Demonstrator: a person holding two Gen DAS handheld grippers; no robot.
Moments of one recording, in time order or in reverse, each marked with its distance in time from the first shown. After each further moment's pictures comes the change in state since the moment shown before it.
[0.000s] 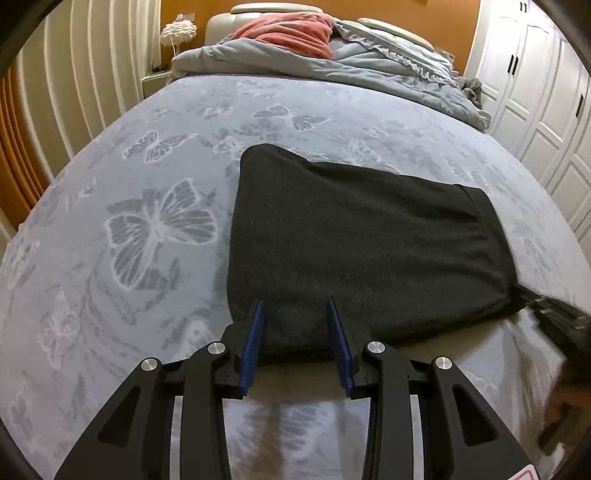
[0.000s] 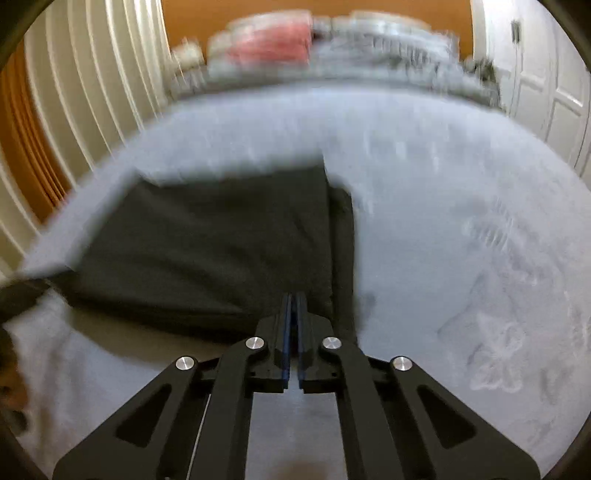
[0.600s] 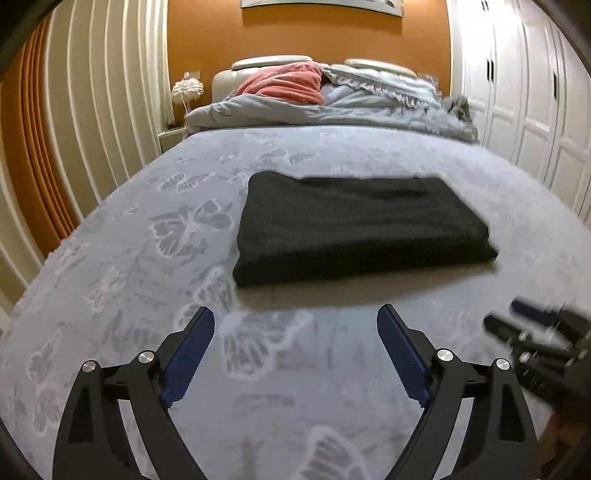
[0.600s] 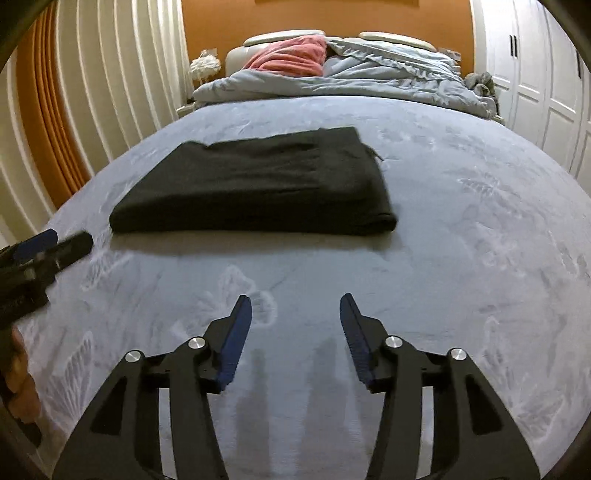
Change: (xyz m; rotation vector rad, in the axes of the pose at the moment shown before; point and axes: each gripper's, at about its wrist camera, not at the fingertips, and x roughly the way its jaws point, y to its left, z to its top) left arm -0.062 -0.042 -0.094 0.122 -0.210 0.121; right arm -0.058 0.056 -0.082 -0.058 -0.083 -0.031
